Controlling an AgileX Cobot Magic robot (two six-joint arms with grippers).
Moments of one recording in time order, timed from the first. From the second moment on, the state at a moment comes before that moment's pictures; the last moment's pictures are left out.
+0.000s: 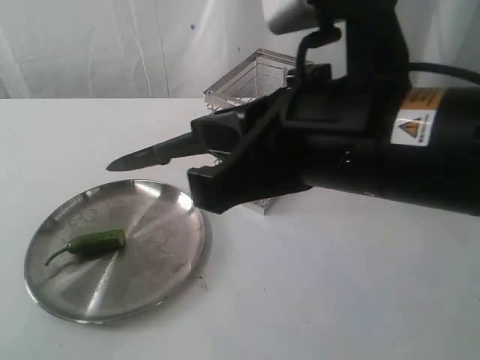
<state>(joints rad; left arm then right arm) -0.15 0.00 0.02 -0.66 0.25 -0.08 0.90 1.10 -0.84 0.27 0.13 -0.12</state>
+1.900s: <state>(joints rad) -0.15 0.96 -0.46 -1.79 0.48 1.74 1.03 1.16 -0.92 0.29 0.30 -0.05</state>
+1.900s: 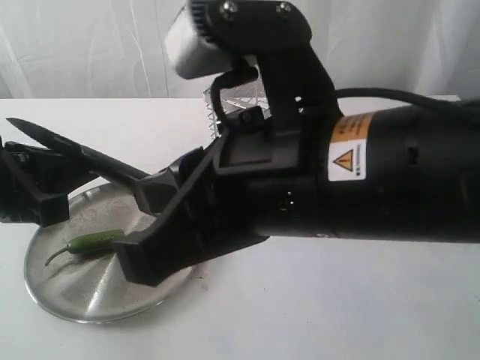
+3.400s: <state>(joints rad) -0.15 0.96 -0.42 -1.78 0.51 1.72 0.94 1.26 -0.89 0.28 0.18 -0.01</state>
